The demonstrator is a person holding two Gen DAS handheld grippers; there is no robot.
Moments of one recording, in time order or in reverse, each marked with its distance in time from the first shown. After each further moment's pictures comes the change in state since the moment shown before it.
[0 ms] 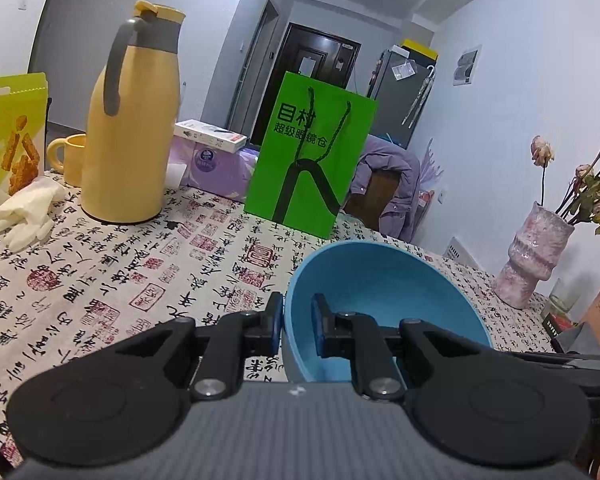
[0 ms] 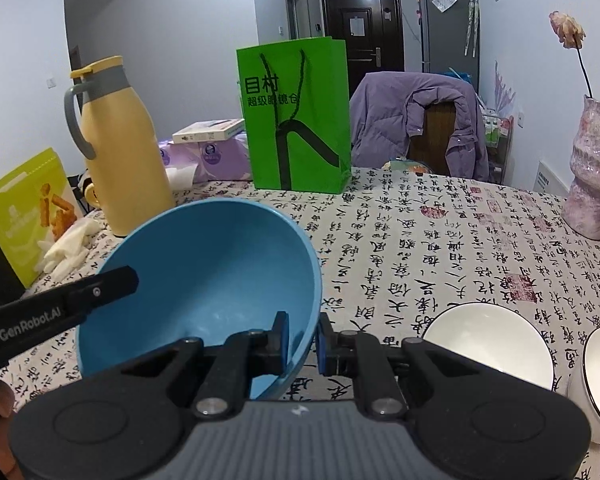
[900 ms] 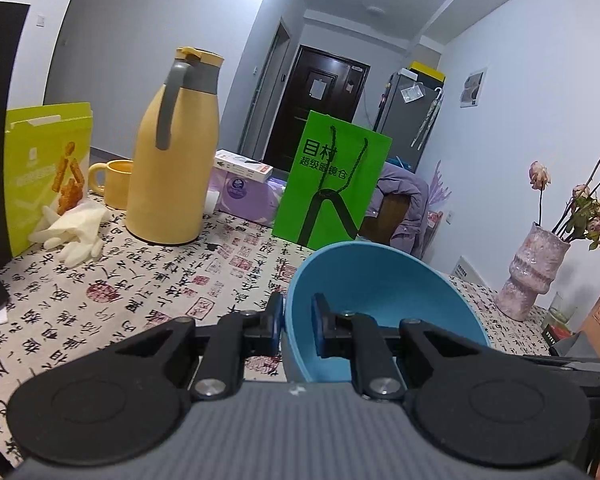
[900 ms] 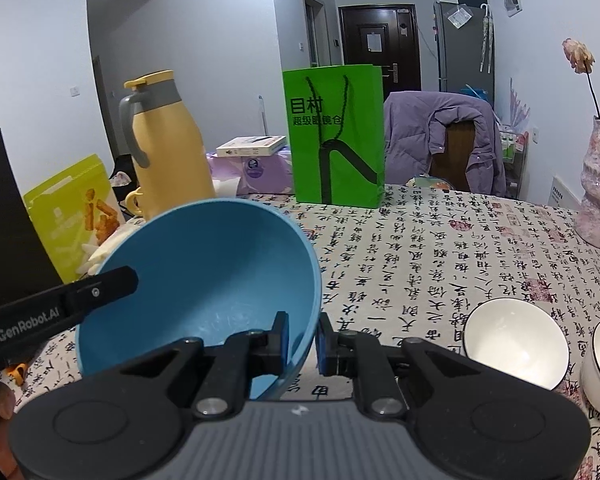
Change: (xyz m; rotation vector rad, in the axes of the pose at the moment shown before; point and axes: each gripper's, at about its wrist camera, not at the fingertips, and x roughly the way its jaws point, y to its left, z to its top) left arm -0.070 0.029 0.004 -0.006 -0.066 0.033; right arm -0.044 0.052 -0.013 -0.018 -0.044 0.051
